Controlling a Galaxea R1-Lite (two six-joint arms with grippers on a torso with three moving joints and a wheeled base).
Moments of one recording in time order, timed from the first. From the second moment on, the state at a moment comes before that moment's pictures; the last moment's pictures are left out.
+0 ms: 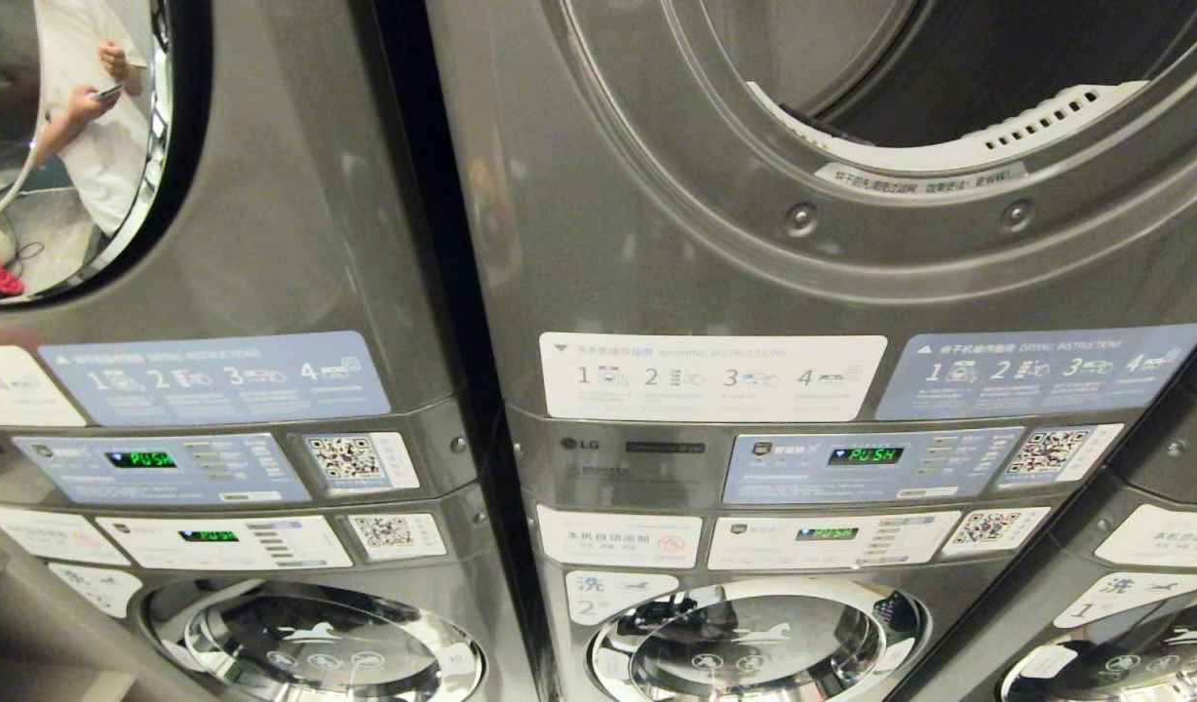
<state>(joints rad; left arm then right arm) -0.01 0.00 0.00 0.00 -0.03 0.12 0.00 0.00 0.00 0.00 0.02 -0.06</state>
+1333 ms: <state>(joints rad) -0.01 0.00 0.00 0.00 -0.02 0.10 0.00 0.00 0.00 0.00 0.02 -0.04</state>
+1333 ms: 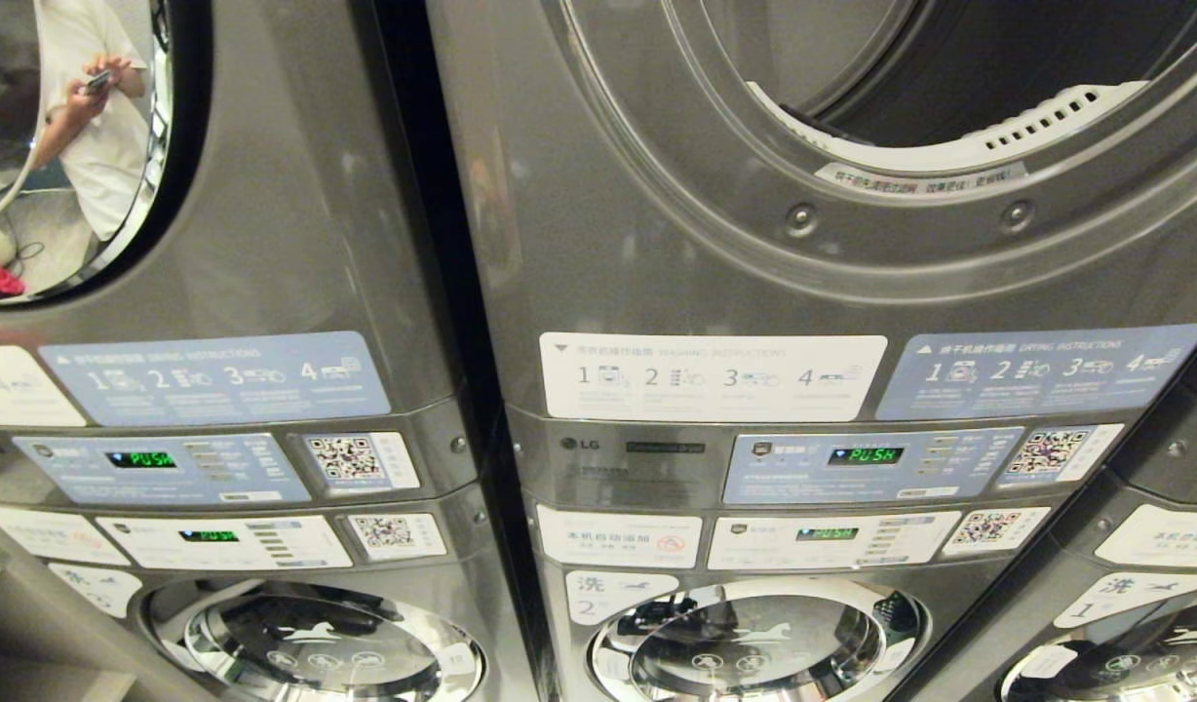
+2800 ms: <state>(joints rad) -0.01 0.00 0.00 0.00 -0.02 0.08 0.00 0.00 0.00 0.00 0.01 -0.03</state>
